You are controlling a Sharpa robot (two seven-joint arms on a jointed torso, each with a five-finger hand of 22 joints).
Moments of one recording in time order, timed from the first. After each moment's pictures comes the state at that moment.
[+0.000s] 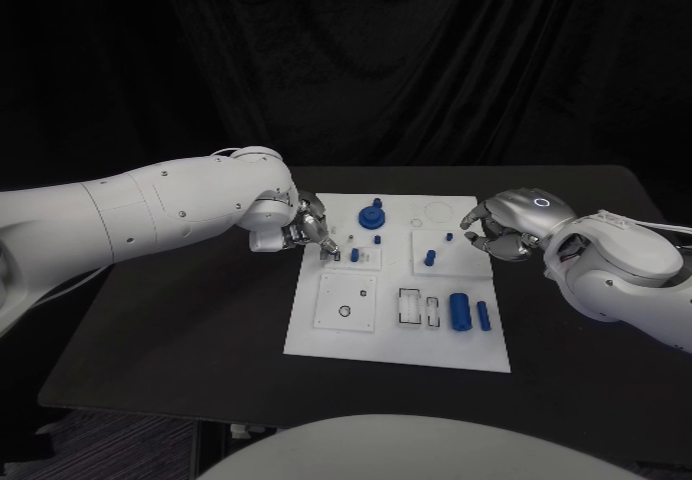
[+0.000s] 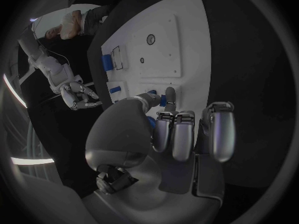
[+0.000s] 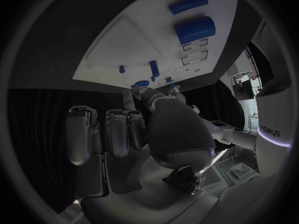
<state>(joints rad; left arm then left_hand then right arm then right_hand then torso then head) 1.37 -0.60 -0.21 1.22 -0.80 0.34 -0.55 1.23 -0.03 0.41 0.24 0.62 0.94 0.05 0.30 1.07 1.47 -0.03 1.52 1.31 1.47 -0.08 1.57 1.31 0.05 1.47 0.03 1.38 1.31 1.30 -0.96 -0.25 1.64 -1.72 -0.36 -0.23 1.22 -0.01 0.37 0.05 0.46 0.90 0.09 0.08 0.28 1.46 -0.01 1.50 1.31 1.46 -0.07 1.51 1.31 0.02 1.47 0.04 1.47 1.31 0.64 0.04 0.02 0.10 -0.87</state>
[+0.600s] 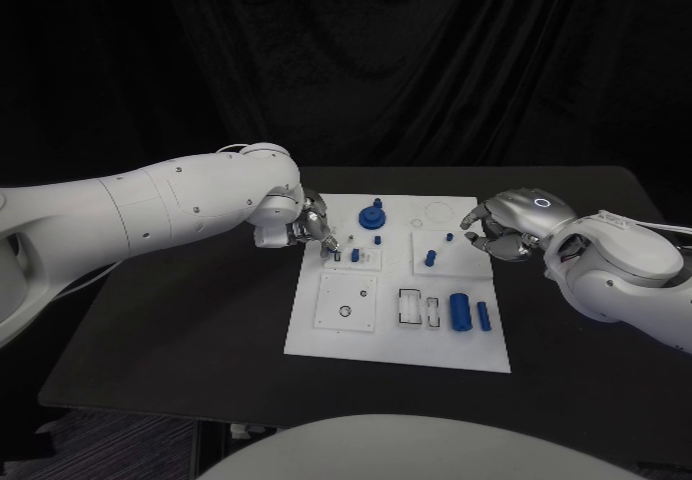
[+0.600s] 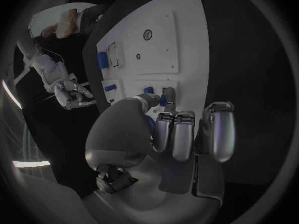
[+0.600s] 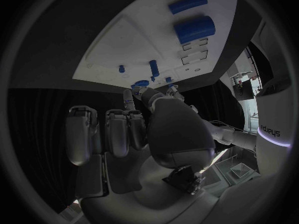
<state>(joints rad) 1.37 -0.55 -0.21 1.17 -0.80 0.36 -0.59 1.22 -0.03 0.40 0.24 0.62 0.94 0.05 0.29 1.07 1.47 -0.03 1.53 1.31 1.47 -0.08 1.57 1.31 0.05 1.47 0.03 1.38 1.31 1.30 -0.96 -0.25 1.64 -1.72 -0.36 -0.23 1.22 -0.01 0.37 0.05 0.46 0.90 0.09 0.08 0.28 1.46 -0.01 1.50 1.31 1.46 -0.07 1.51 1.31 0.02 1.47 0.04 1.47 1.31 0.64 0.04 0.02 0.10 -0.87</state>
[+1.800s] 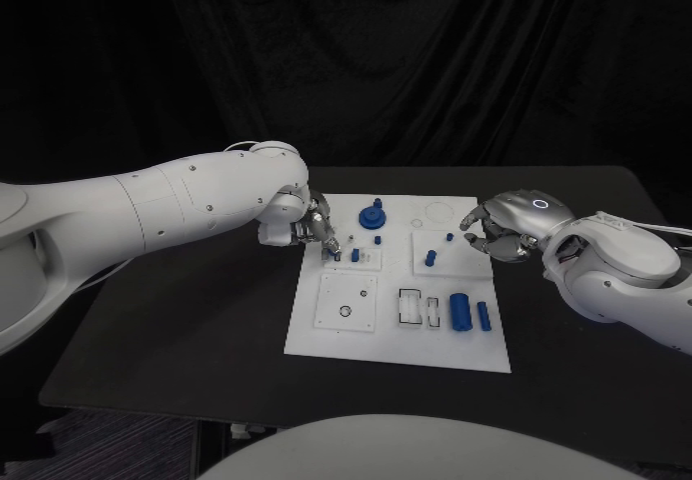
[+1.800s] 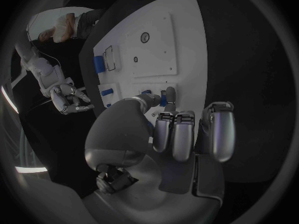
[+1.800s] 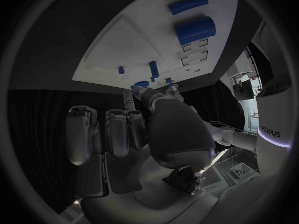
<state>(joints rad) 1.37 -0.51 -0.21 1.12 -0.82 0.42 -0.62 1.18 -0.03 0.44 0.21 0.60 0.95 0.05 0.26 1.05 1.46 -0.03 1.53 1.31 1.47 -0.08 1.57 1.31 0.05 1.47 0.03 1.38 1.31 1.30 -0.95 -0.25 1.64 -1.72 -0.36 -0.23 1.22 -0.01 0.37 0.05 0.46 0.90 0.09 0.08 0.28 1.46 -0.01 1.50 1.31 1.46 -0.07 1.51 1.31 0.02 1.47 0.04 1.47 1.31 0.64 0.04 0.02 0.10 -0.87</state>
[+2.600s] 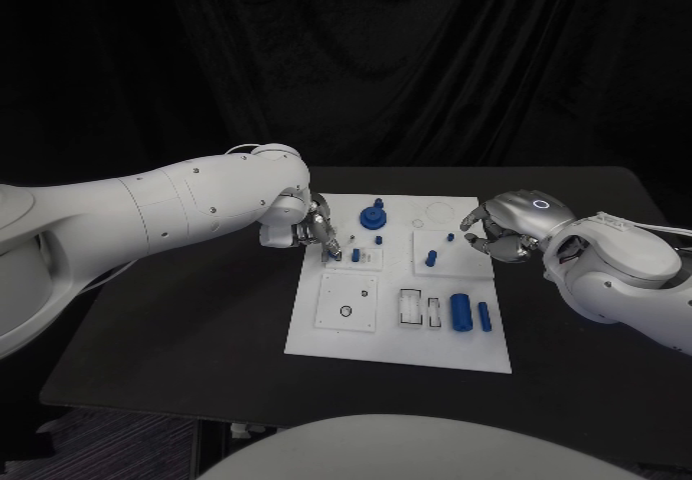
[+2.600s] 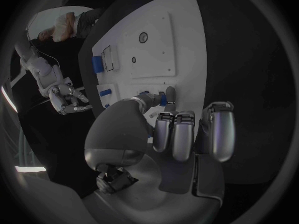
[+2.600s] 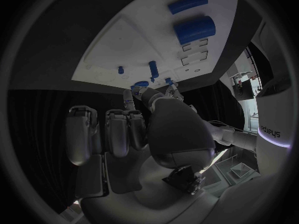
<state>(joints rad) 1.36 -0.50 -0.21 1.11 -0.82 0.42 -0.62 1.16 -0.03 0.46 0.17 0.57 0.95 0.05 0.26 1.04 1.47 -0.03 1.53 1.31 1.47 -0.08 1.57 1.31 0.05 1.47 0.03 1.38 1.31 1.30 -0.95 -0.25 1.64 -1.72 -0.36 -0.23 1.22 -0.01 0.37 0.05 0.46 0.90 0.09 0.08 0.28 1.46 -0.01 1.50 1.31 1.46 -0.07 1.51 1.31 0.02 1.47 0.04 1.47 1.31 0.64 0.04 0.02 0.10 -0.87</state>
